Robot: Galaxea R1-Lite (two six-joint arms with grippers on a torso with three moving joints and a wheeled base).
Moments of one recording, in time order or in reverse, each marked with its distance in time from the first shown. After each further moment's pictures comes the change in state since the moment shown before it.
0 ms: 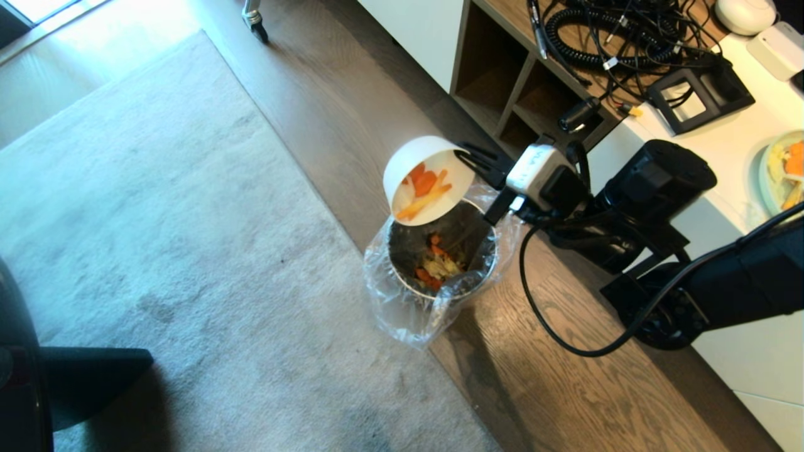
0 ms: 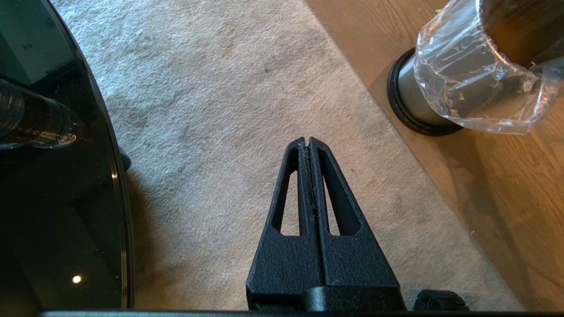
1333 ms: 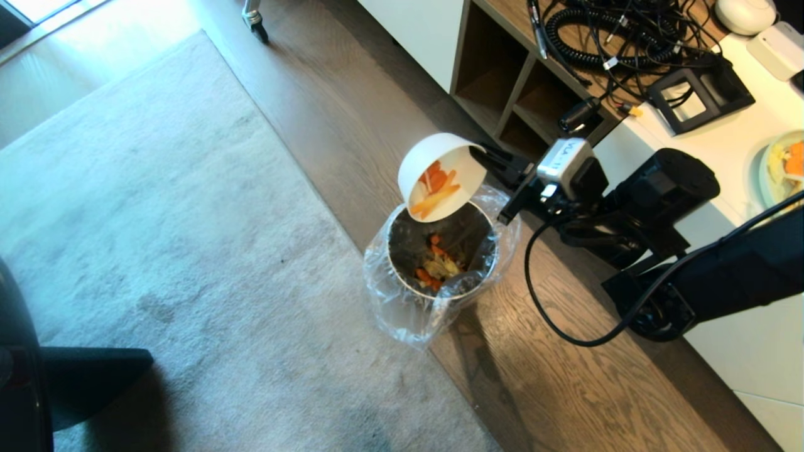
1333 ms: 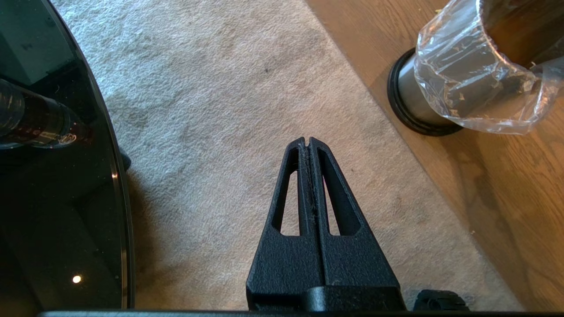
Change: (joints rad) left arm 0.000 0.000 0.000 0.000 0.000 0.000; right arm -0.080 0.055 -0.002 -0.112 0.073 0.169
